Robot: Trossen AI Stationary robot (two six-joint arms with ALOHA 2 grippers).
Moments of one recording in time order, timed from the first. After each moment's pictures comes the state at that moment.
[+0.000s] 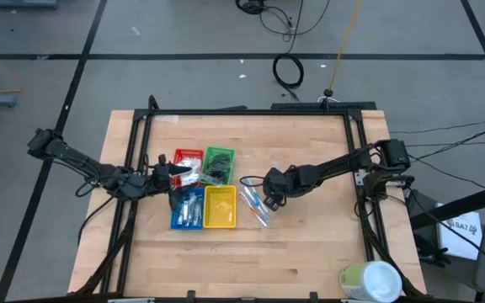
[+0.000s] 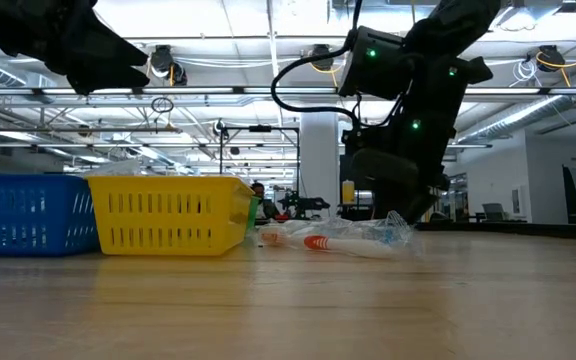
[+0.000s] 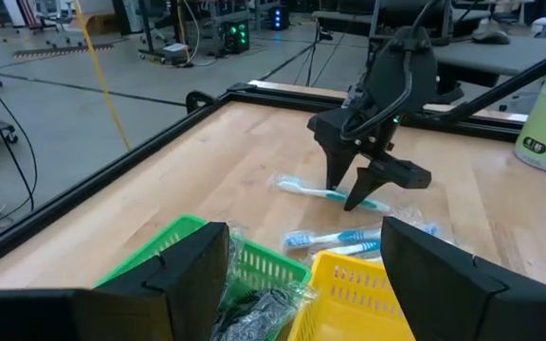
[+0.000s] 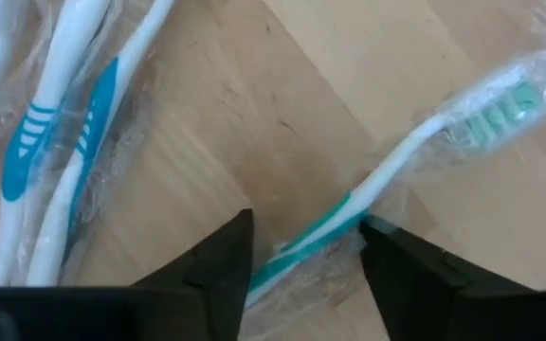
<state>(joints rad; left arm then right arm) -0.42 0.70 0.34 0.10 -0.72 -0.22 0.05 1.78 0.95 -0.51 0.23 0.67</state>
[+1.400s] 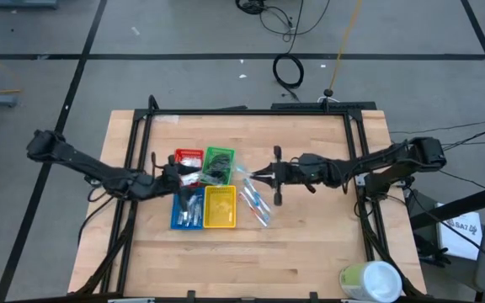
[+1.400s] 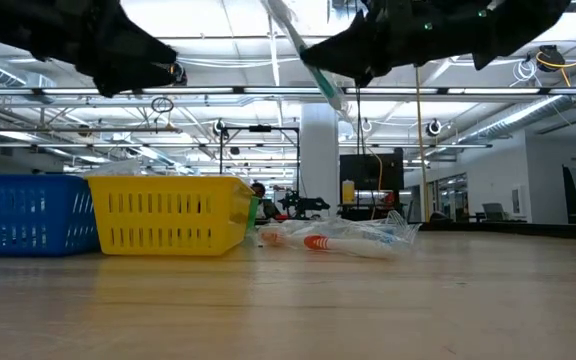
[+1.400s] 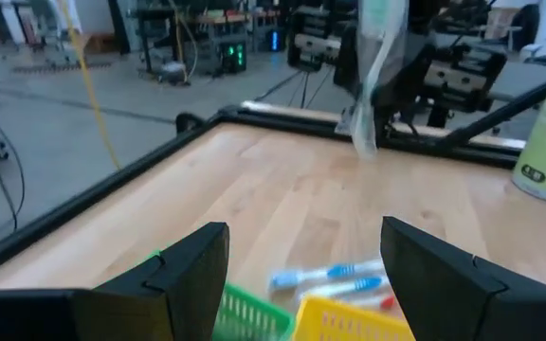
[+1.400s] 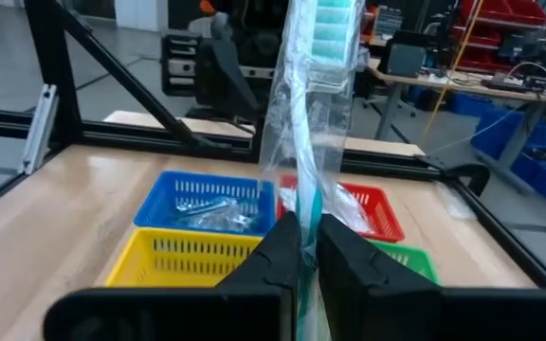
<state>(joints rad) -0.34 0.90 0.34 0.40 -0.64 -0.15 0.03 1.43 0.68 0.64 0.05 -0.11</state>
